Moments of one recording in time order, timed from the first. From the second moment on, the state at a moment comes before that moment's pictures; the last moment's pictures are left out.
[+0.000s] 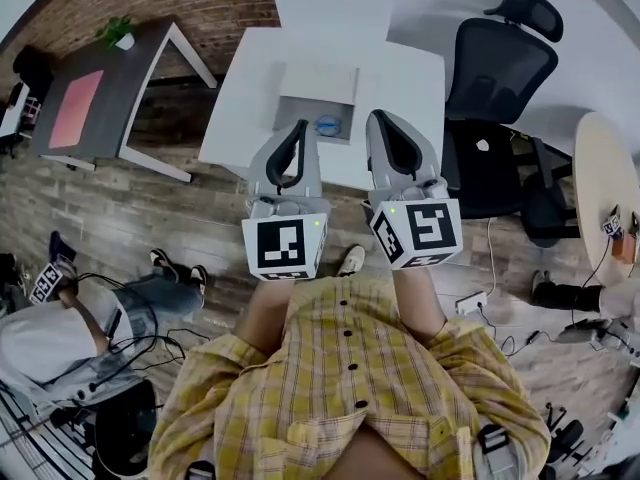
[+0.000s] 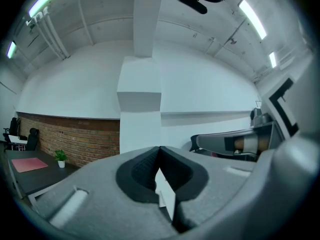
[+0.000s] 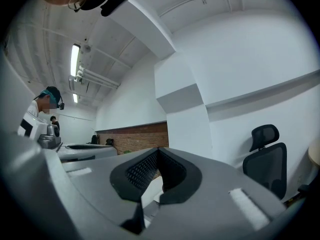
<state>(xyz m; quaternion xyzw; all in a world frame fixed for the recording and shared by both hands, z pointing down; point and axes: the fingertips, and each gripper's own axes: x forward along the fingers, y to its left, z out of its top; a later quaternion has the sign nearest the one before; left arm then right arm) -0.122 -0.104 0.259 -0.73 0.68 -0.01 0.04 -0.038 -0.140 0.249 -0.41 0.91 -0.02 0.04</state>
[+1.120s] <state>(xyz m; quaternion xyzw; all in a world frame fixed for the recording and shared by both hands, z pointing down) -0.161 -0.246 0.349 -0.79 0.60 -0.14 -0.01 -0.086 -0.260 0.337 -0.45 0.89 -0.09 -0.03</state>
